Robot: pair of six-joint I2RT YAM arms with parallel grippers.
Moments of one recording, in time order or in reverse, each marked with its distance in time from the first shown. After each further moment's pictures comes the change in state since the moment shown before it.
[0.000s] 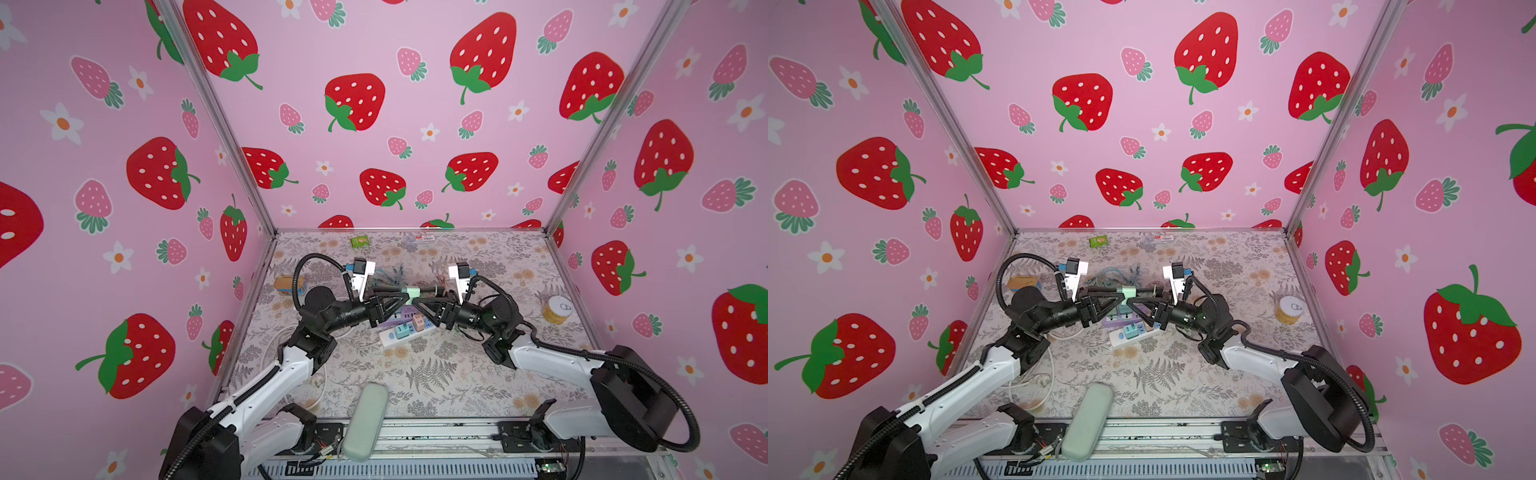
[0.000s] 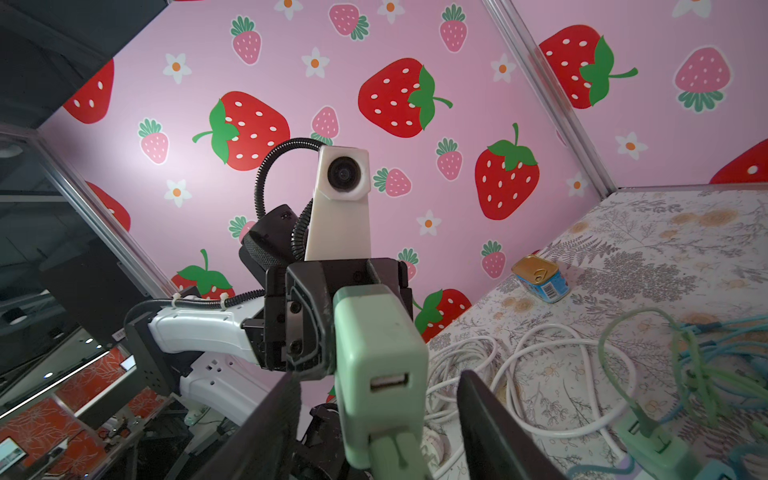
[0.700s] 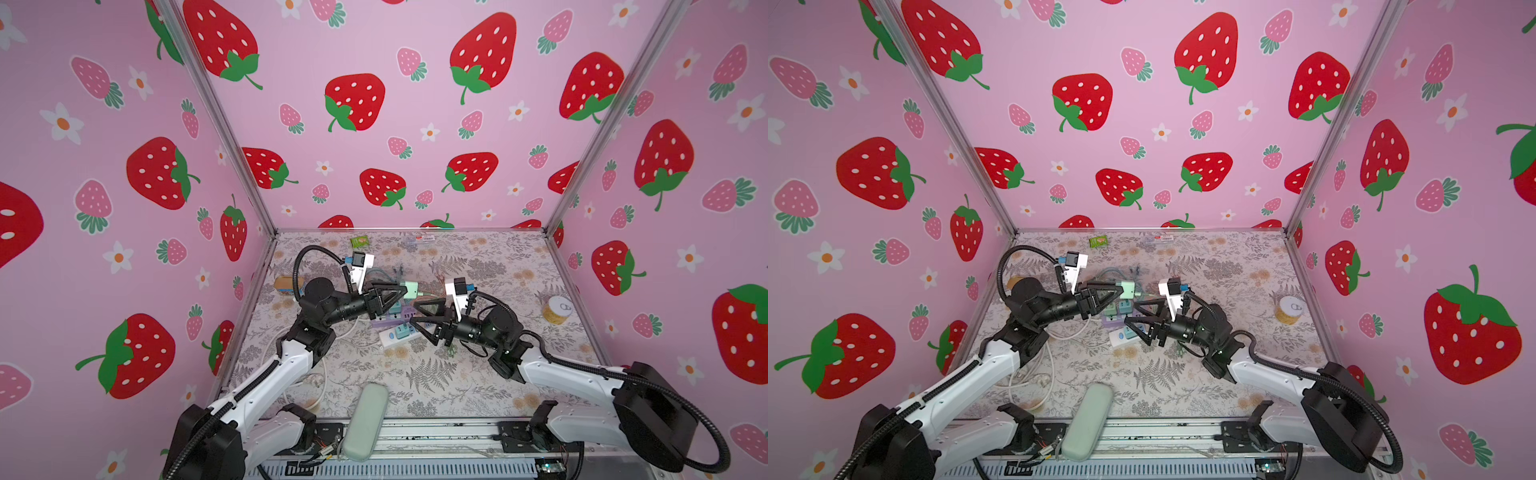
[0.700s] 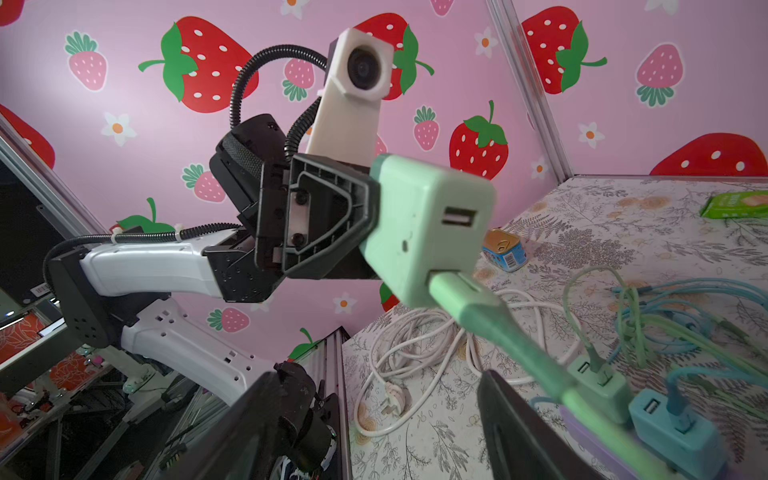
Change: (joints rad) left arm 0.036 0.015 0.067 -0.080 0.013 -0.013; right arm 0.072 -0.126 -0.087 -0.185 0.105 -0.208
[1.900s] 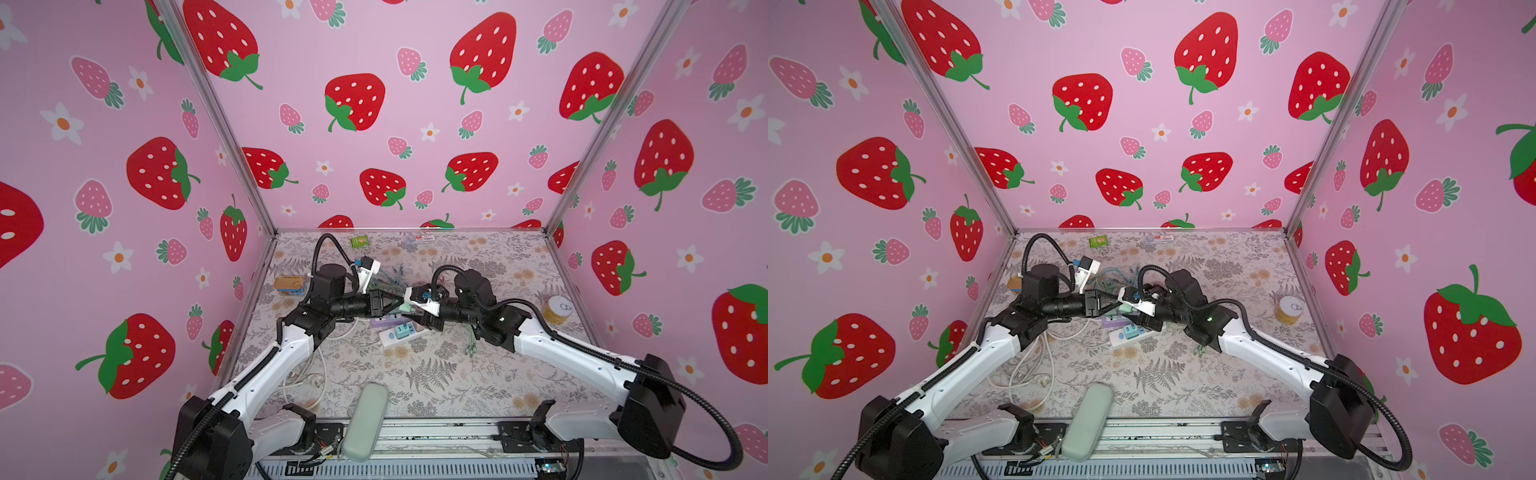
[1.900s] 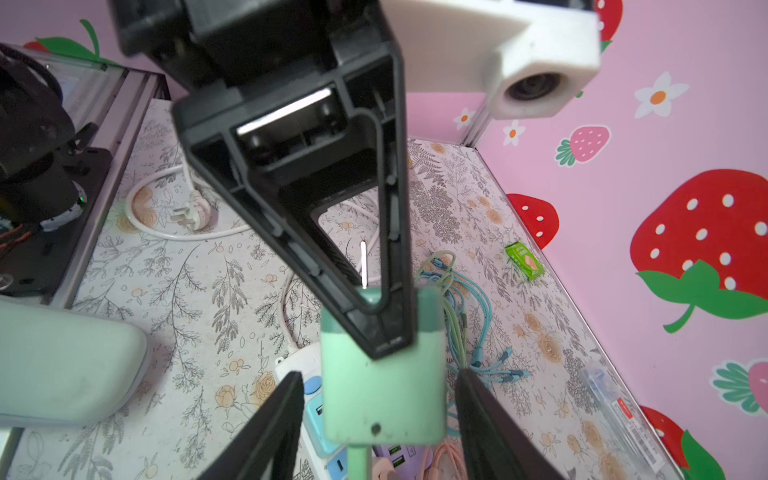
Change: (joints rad) left arm 0.039 0.087 0.179 -0.632 -0.004 0.135; right arm 0.036 0.032 0.436 -0.966 0.175 -1.129
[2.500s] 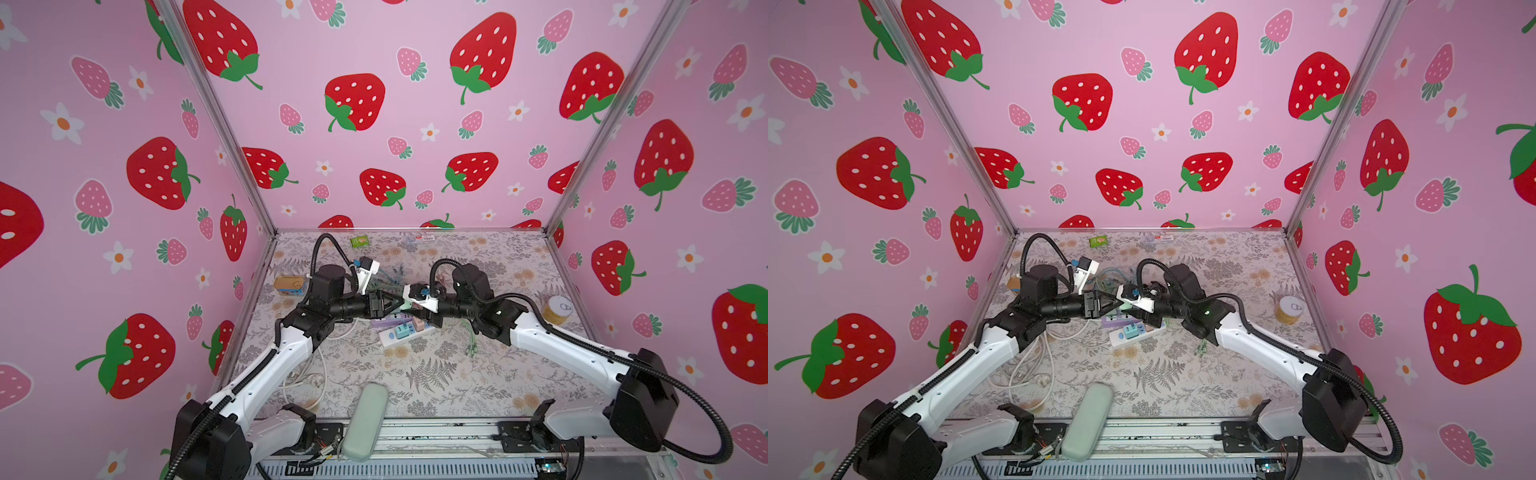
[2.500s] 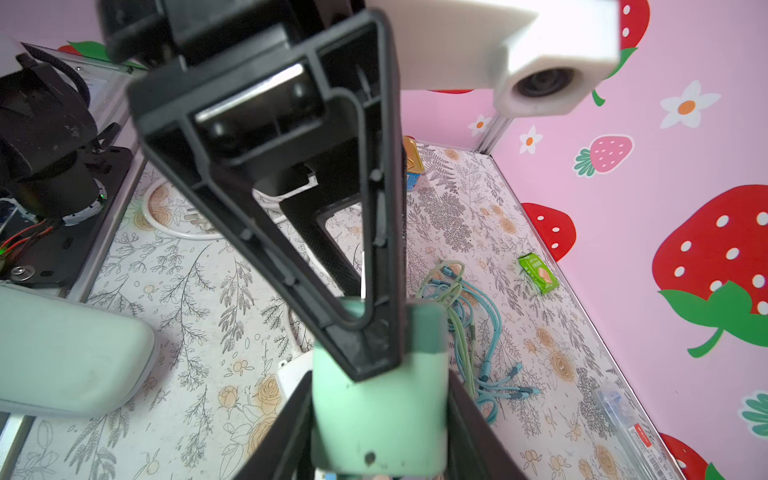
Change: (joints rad) left arm -0.001 -0.015 -0.002 -0.019 -0.015 0.025; right arm -0.018 0.081 0.066 -0.031 -0.083 -0.084
